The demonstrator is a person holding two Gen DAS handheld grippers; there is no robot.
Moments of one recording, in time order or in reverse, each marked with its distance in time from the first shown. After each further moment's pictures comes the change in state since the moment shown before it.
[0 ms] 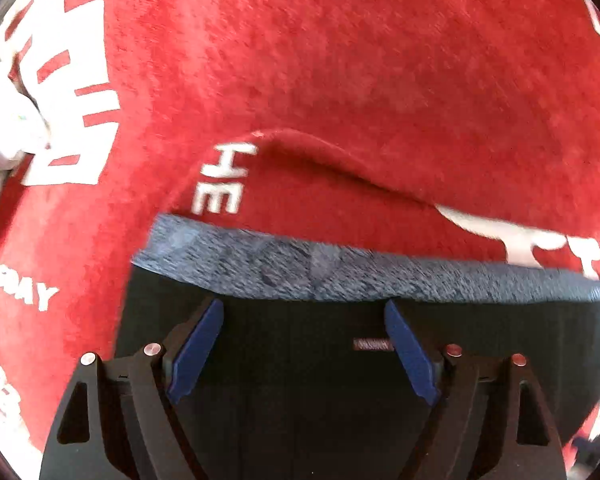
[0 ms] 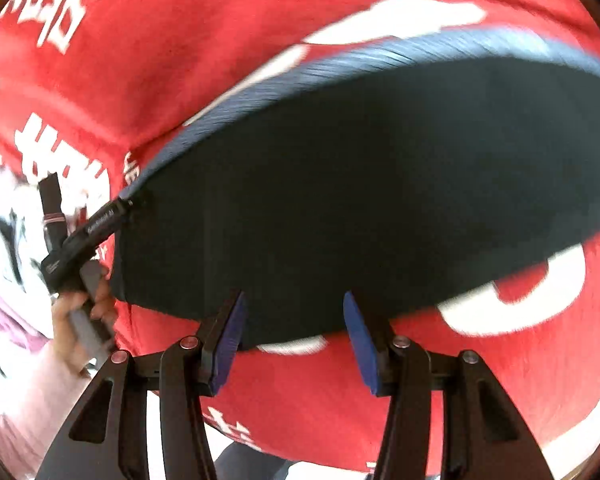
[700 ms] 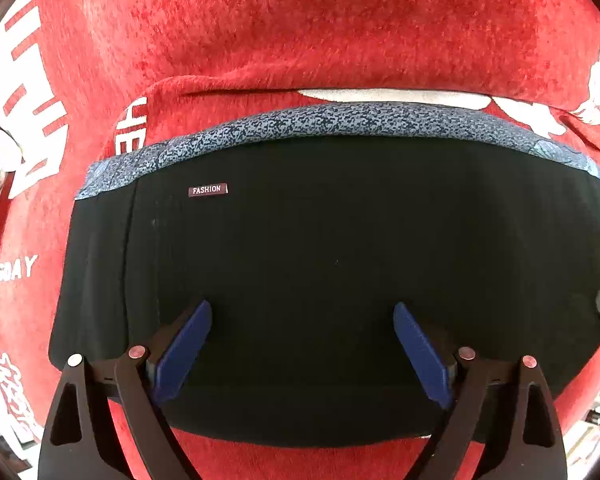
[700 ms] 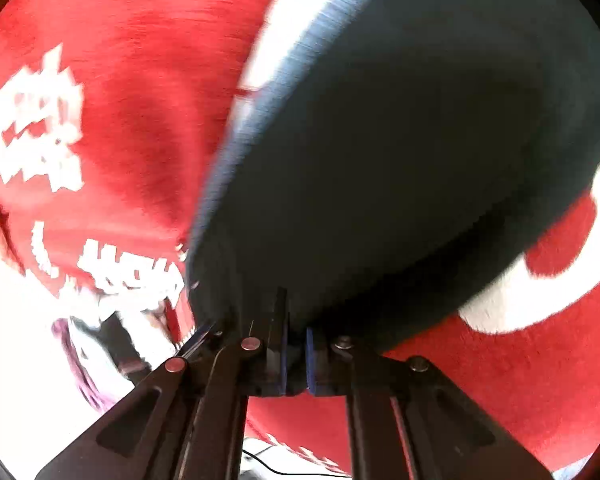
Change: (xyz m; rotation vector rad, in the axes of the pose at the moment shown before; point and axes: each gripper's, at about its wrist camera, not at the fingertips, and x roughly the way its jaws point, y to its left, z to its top) left arm -0.017 -0.072 -0.080 0.240 0.075 -0.034; right arm 0.010 -0.044 0.008 0.279 -0.135 0.344
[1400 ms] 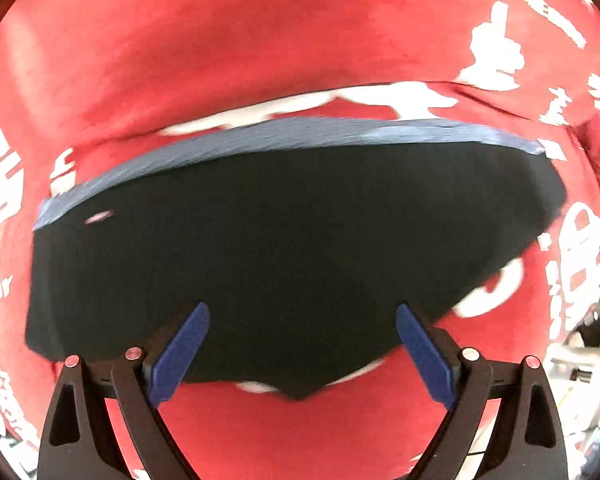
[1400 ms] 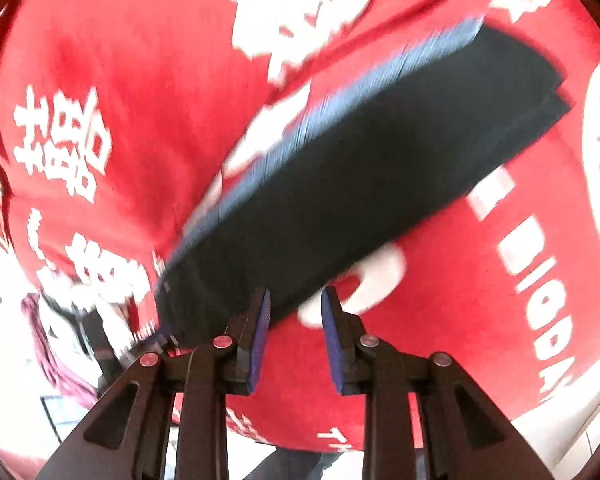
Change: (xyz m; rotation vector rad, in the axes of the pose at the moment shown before) left arm -0.071 -0.119 -0.010 0.135 0.016 -0.168; right arm -0.186 -0.029 0.024 -0.082 -0.127 -0.170
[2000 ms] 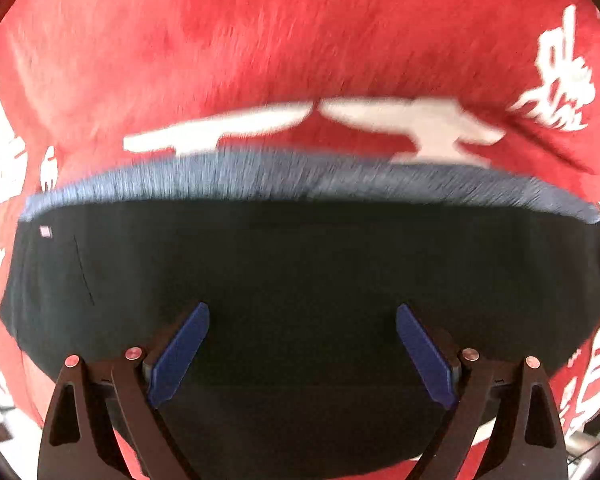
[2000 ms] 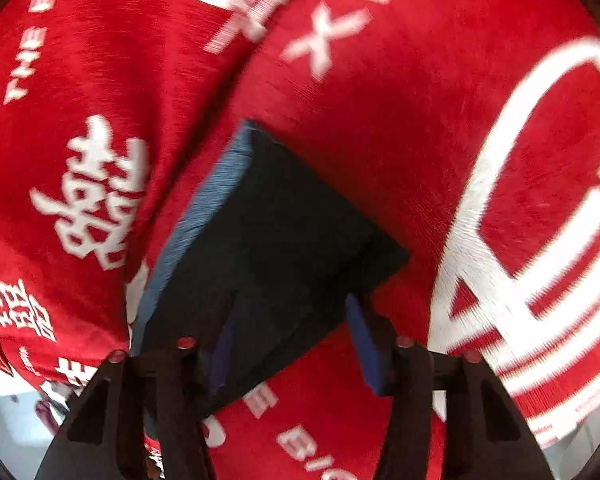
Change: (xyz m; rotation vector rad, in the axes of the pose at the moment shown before) left arm 0.081 -0.051 0.052 -0.218 0.011 0.201; right arm -0.003 -0.217 0.140 0.285 -0.045 -0.042
